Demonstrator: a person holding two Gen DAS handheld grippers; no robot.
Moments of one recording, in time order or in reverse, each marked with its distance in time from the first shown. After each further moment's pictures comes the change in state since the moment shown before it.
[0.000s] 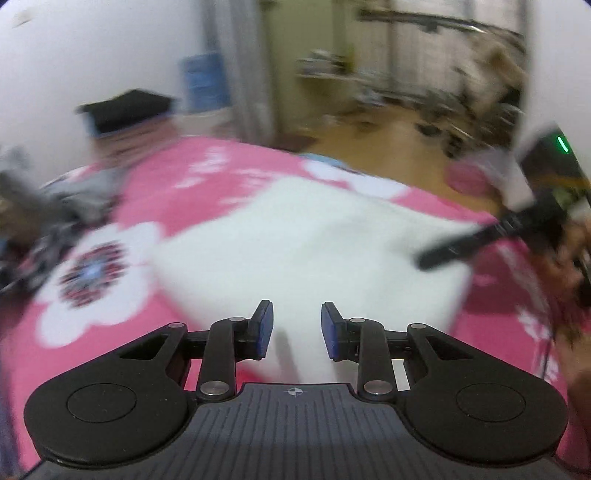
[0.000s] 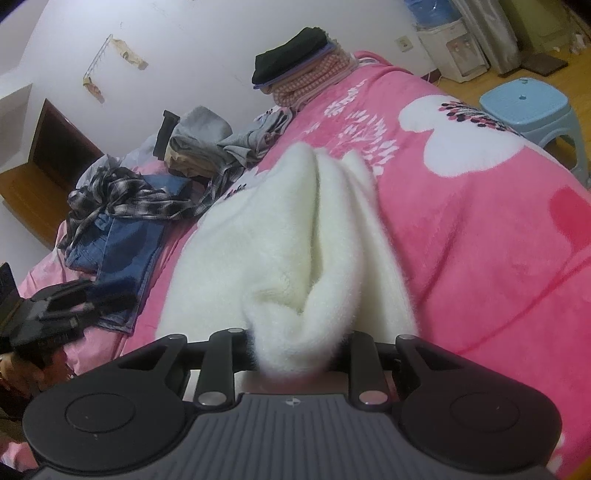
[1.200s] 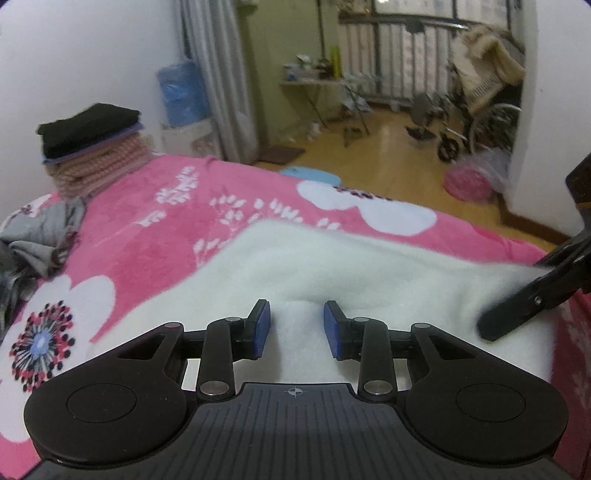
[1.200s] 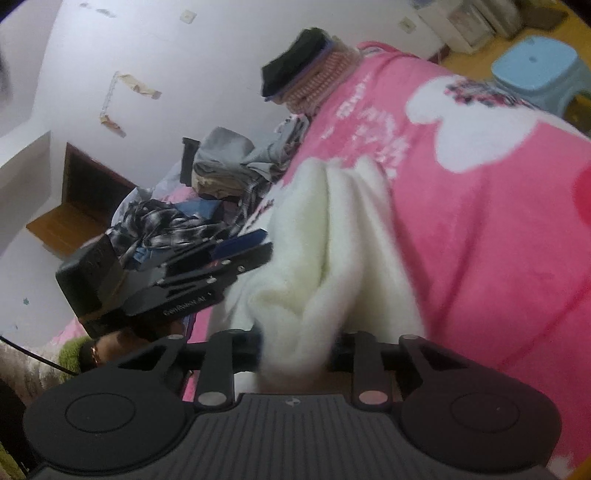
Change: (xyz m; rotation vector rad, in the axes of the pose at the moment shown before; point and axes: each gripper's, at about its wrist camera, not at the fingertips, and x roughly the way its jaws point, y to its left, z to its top) left arm 0.092 0.016 0.047 0.009 -0.049 -0.018; right arm 0.004 -0.020 0.019 0.114 -0.019 0.184
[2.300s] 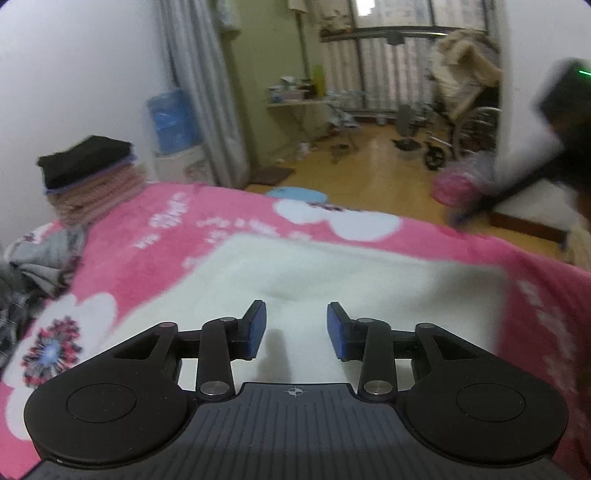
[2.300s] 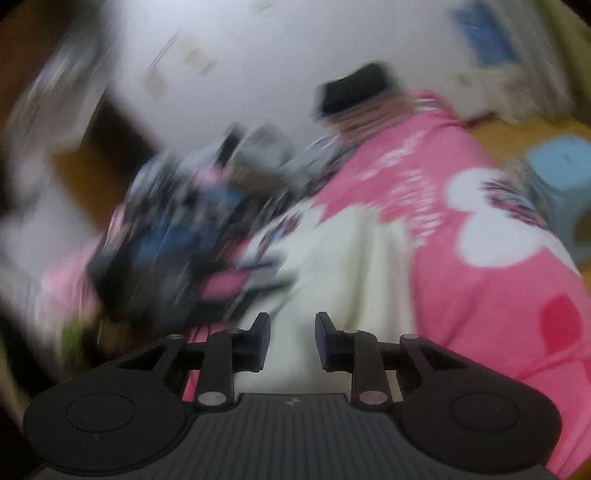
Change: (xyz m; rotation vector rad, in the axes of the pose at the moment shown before) left arm -0.037 -0.031 -0.012 0.084 -0.059 -0.024; right arm -0.051 0.028 0.031 -0.146 -0.049 -0.047
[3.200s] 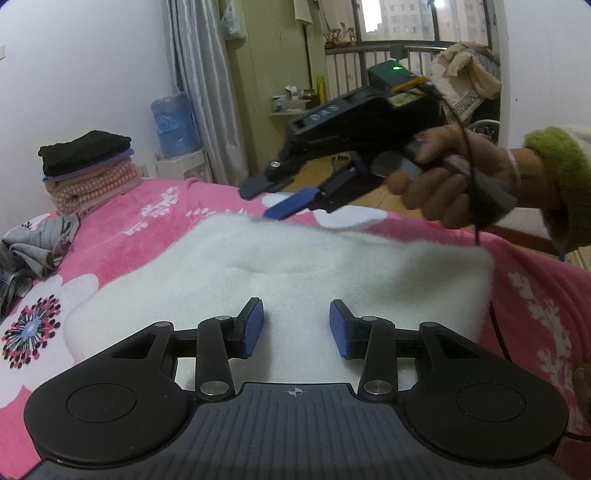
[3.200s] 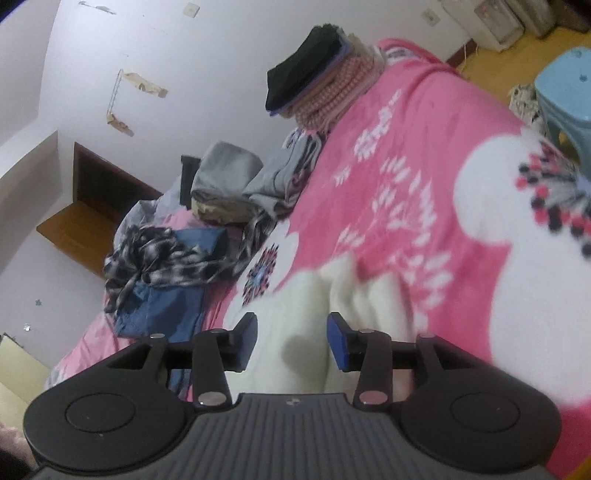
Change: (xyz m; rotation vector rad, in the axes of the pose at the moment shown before) left arm 0.008 -0.018 -0.025 -0.041 -0.061 0.017; right arm 0.132 -0.067 0.077 0.155 0.096 0.101
